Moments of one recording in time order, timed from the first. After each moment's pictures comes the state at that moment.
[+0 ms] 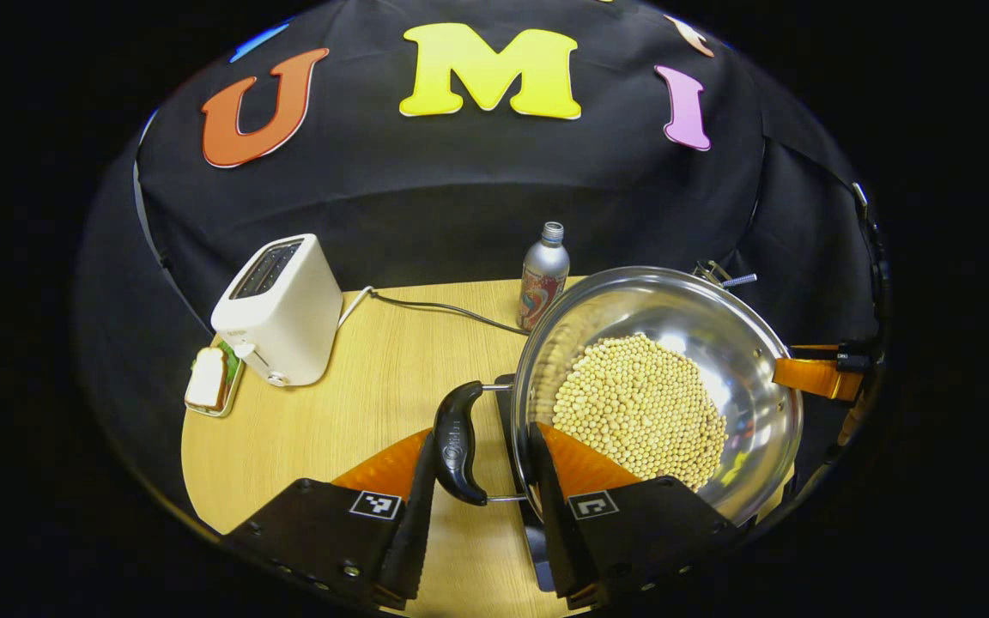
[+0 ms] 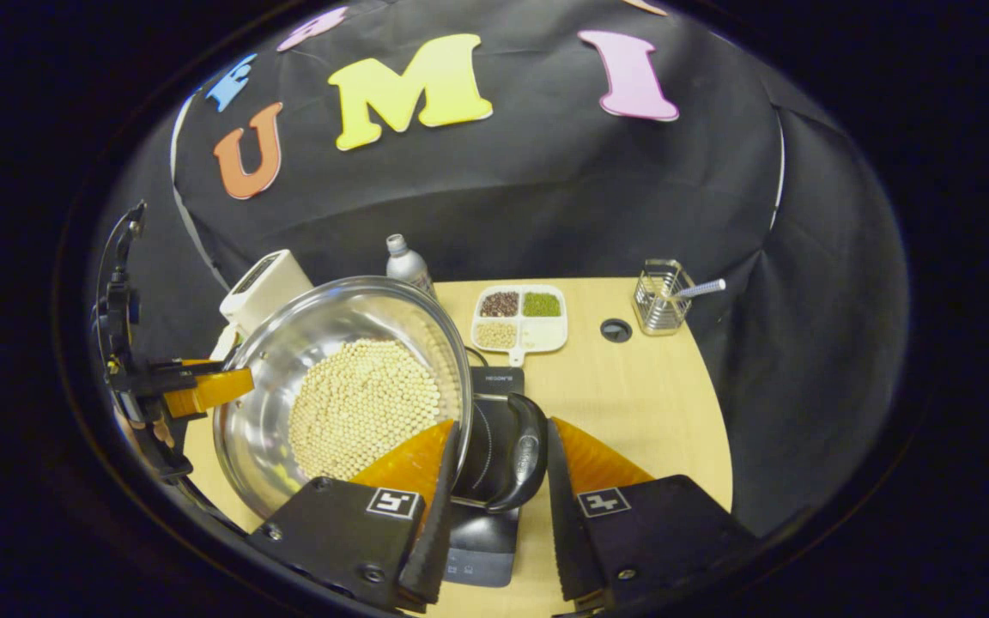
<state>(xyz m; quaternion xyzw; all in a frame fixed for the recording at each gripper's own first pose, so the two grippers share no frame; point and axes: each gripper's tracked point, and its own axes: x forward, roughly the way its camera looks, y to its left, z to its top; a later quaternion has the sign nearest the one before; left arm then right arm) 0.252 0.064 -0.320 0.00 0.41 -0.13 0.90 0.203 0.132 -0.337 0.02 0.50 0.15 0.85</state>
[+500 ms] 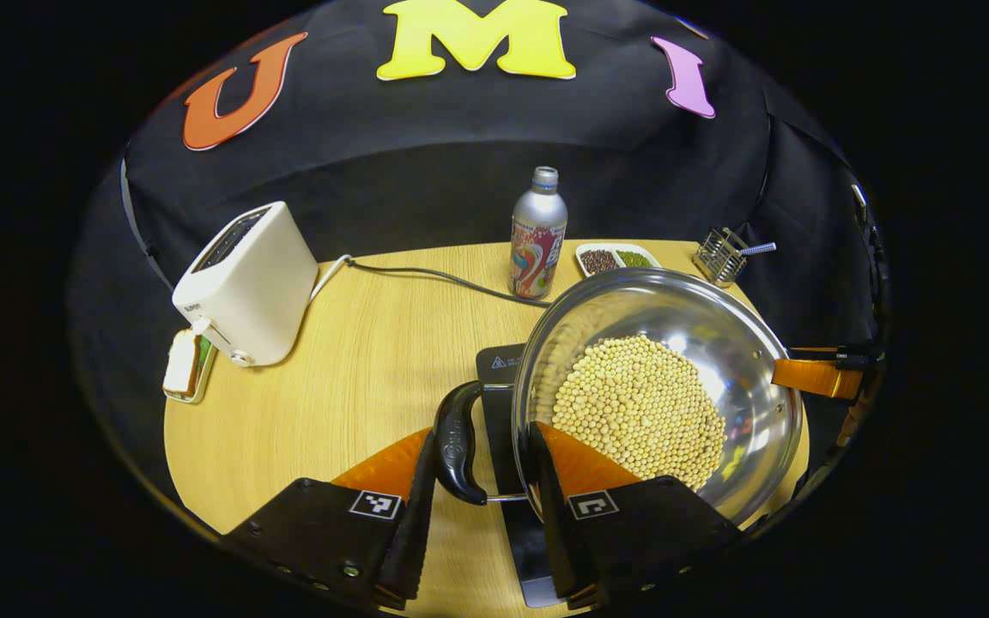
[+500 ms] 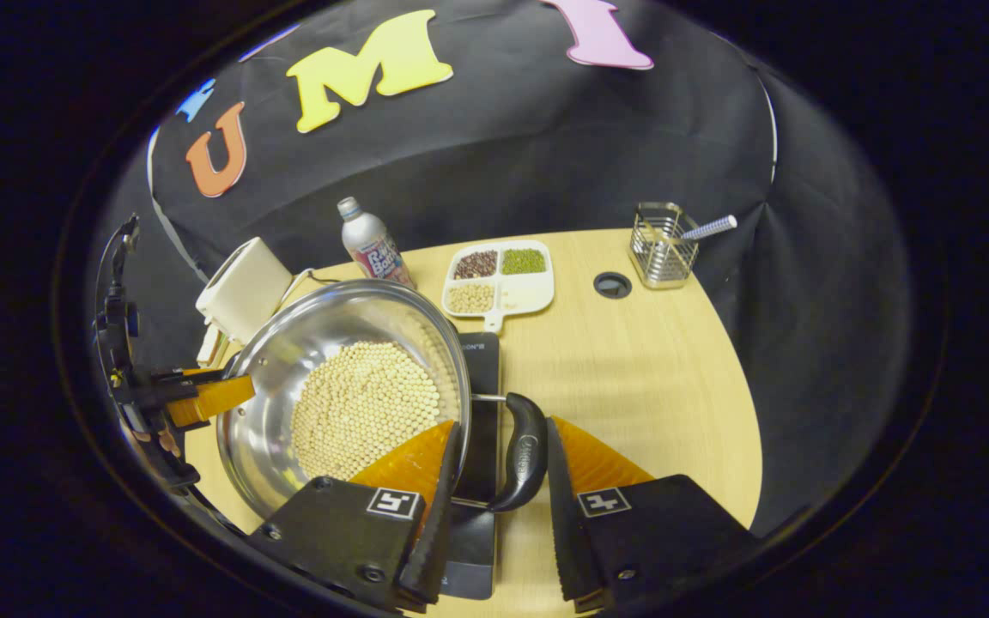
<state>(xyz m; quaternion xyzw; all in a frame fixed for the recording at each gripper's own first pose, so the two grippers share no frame) 0.249 0.060 -0.321 0.02 0.44 -0.13 0.89 0.204 0.108 -0.415 0.05 0.55 0.14 0.82</state>
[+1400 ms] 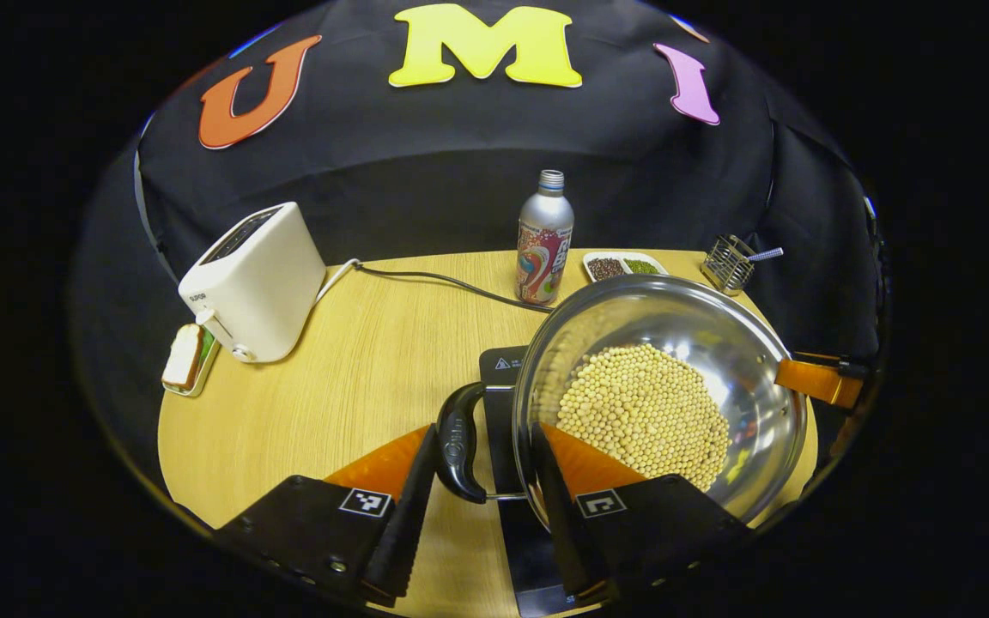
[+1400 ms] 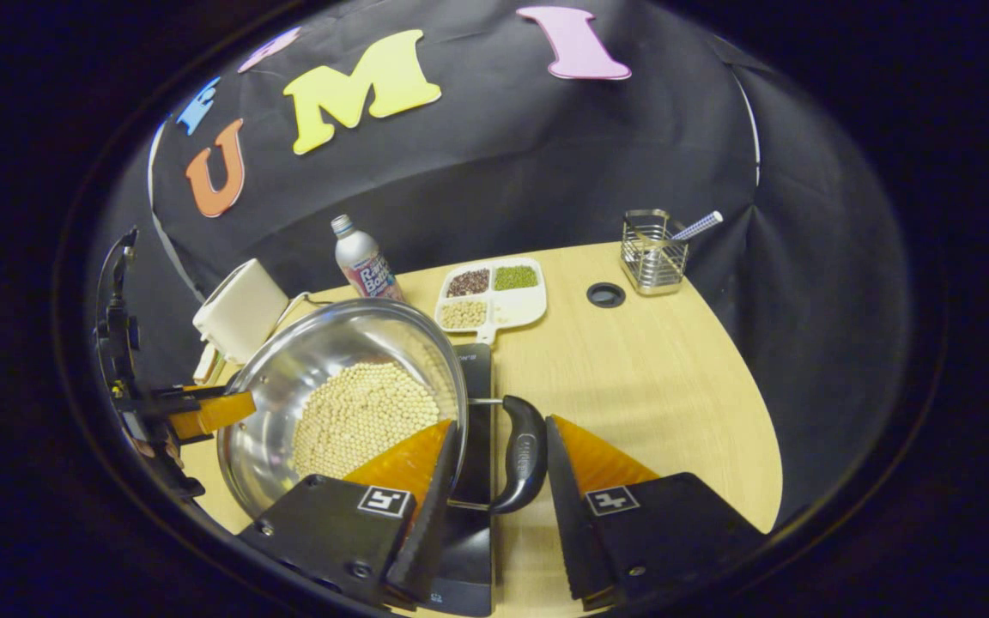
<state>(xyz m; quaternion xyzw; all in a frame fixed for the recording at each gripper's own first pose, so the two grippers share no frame) 0.248 0.067 -0.315 0.02 0.40 -0.11 0.91 0.213 0.102 -0.419 0.07 0.48 0.12 0.87</state>
